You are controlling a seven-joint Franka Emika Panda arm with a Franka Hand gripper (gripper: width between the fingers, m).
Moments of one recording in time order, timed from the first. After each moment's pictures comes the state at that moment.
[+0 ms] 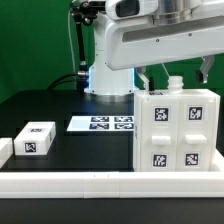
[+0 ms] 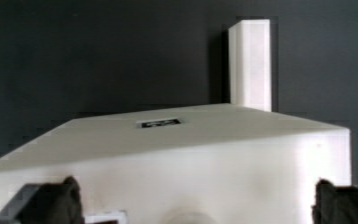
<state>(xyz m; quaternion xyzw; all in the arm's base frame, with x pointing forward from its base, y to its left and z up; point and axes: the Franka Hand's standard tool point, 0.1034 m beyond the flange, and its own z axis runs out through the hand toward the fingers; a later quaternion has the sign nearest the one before) 0.584 0.100 0.140 -0.99 0.00 0.11 0.08</state>
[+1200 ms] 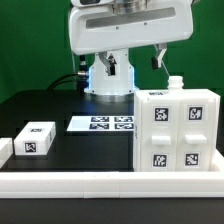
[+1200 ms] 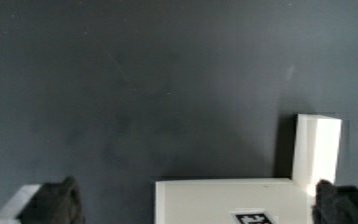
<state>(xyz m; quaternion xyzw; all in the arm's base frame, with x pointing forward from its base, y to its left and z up) 0.519 0.038 0.154 -0.99 -0.05 0.10 0.06</state>
